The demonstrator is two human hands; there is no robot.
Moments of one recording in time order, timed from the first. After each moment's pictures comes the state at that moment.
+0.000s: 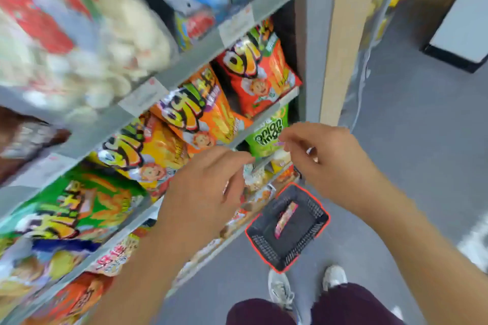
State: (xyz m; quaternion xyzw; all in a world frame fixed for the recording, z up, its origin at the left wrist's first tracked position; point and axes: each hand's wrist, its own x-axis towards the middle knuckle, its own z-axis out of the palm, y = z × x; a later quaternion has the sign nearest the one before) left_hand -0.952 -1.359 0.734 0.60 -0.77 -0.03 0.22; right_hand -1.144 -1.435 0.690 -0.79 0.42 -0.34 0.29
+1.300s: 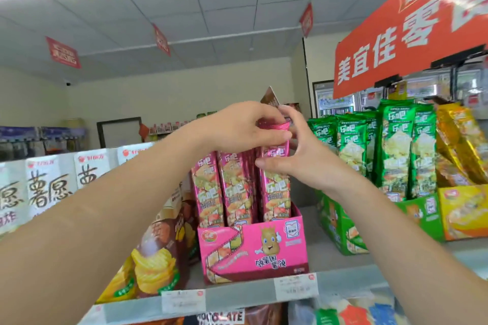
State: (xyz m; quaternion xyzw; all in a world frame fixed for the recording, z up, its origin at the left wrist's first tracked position) left_hand -0.727 -1.411 1.184 0.67 -0.71 0.15 0.18; right_hand -0.826 -1.530 1.100 -0.80 0.03 -0.42 0.42
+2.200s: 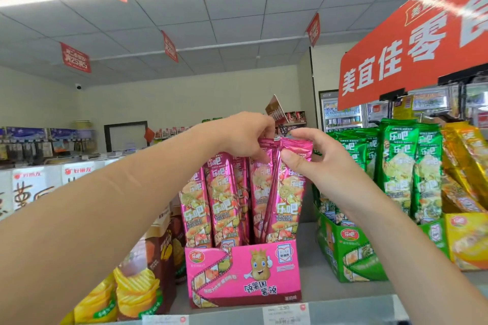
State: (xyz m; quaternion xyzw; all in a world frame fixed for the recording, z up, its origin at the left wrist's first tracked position) left_hand -0.706 -1.462 1.203 0.75 -0.63 0.20 0.05; right_hand -0.850 -1.549 1.101 -0.76 0.05 -0.48 0.43
